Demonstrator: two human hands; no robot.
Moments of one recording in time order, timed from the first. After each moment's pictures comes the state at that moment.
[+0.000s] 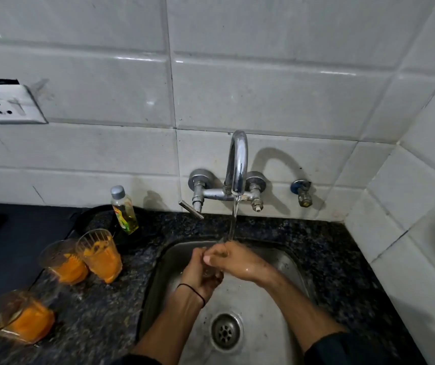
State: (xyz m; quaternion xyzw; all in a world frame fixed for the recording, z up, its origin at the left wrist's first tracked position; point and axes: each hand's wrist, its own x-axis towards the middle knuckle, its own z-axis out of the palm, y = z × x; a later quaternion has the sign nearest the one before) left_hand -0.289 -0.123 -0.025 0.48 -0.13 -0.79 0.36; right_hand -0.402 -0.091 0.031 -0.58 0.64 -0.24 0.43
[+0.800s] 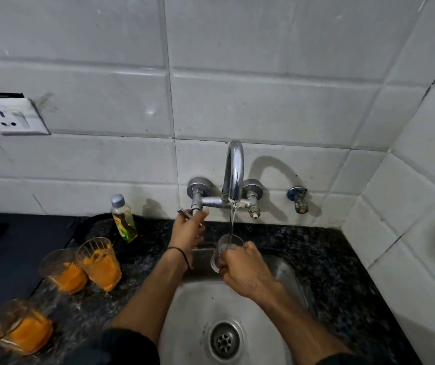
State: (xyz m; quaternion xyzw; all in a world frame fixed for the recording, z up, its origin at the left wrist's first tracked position) left_hand -0.283 -0.172 0.055 0.50 -0.38 -0.66 0.41; right_hand -0.397 -0.071 0.054 -0.70 0.70 -0.07 0.11
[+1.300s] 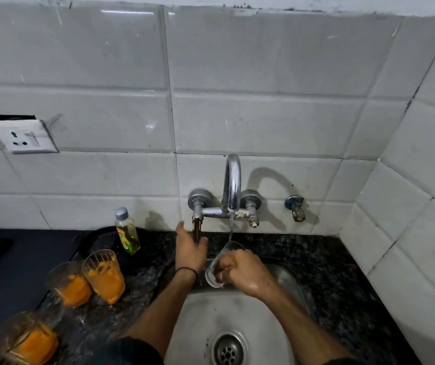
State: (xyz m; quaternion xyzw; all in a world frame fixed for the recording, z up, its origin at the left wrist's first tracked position) left_hand -0.284 -0.167 0.030 0.57 -0.58 -0.42 0.41; right_hand -0.406 -0.077 0.059 -0.63 0.70 -0.19 0.28
